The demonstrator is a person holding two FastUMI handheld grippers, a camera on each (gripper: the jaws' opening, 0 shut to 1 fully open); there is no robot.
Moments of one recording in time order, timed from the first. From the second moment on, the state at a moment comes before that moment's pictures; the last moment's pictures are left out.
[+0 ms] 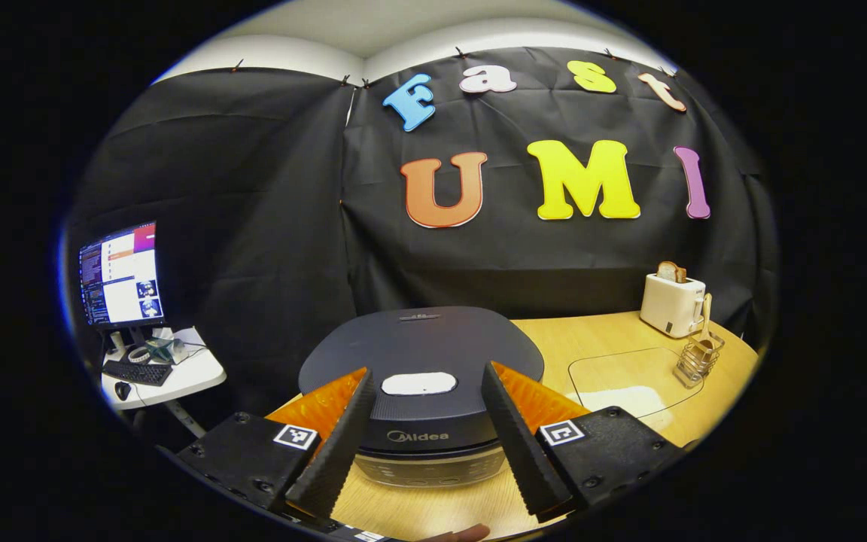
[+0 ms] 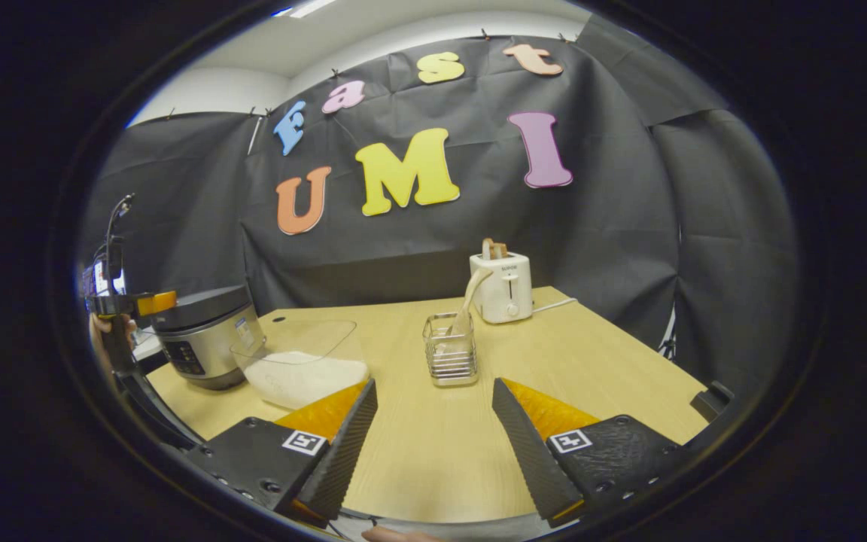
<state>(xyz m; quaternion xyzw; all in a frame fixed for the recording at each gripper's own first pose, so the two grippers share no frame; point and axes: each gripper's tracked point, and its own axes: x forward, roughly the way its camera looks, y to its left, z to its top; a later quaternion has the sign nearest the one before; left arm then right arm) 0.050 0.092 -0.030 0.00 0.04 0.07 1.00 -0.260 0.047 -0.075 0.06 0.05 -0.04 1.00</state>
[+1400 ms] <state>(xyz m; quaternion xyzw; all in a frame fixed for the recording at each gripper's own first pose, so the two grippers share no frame) 0.000 0.009 0.012 0.00 0.01 0.03 1.00 -0.282 0.075 0.033 0.05 -0.01 -0.07 1.00</state>
